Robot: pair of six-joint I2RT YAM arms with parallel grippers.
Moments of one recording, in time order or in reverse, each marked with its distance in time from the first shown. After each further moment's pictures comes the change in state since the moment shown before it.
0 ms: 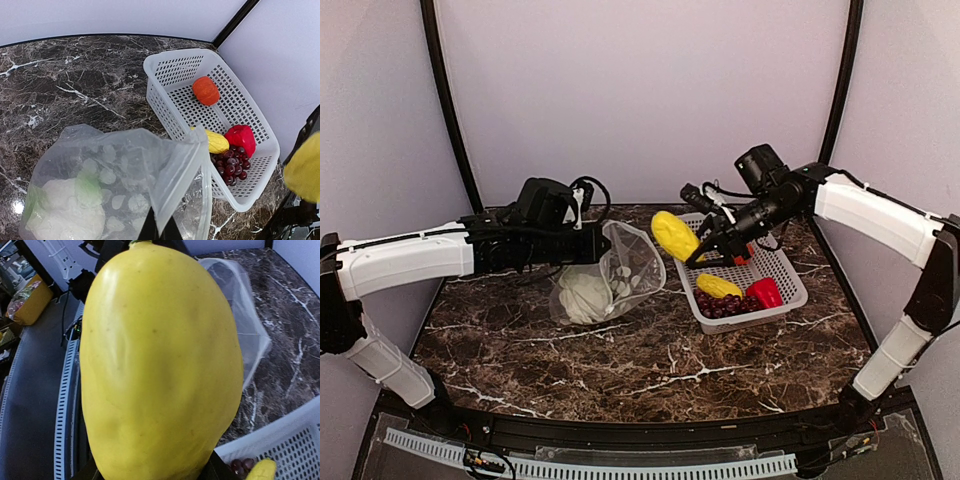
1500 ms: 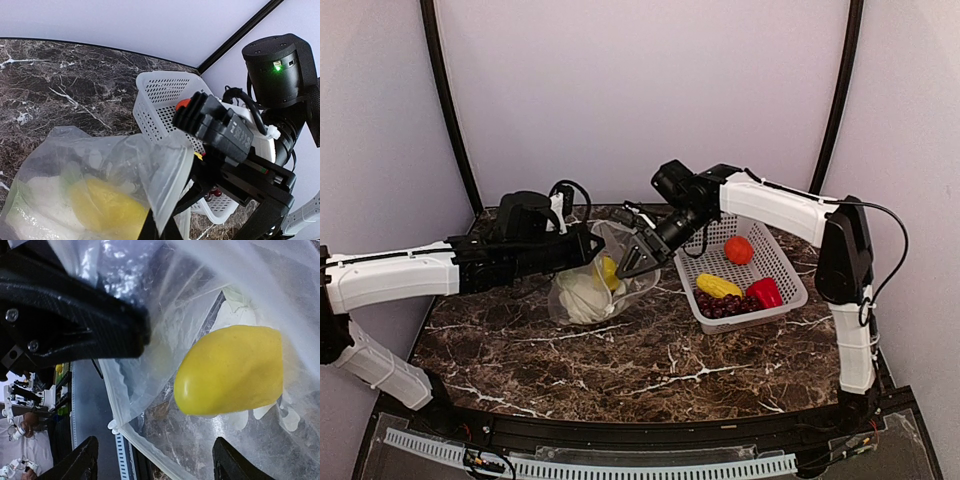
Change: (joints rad) left arm 0.008 -0.103 -0.183 0.231 0.019 -0.128; right arm 0.199 0.575 0.535 -0.155 -0.159 0.447
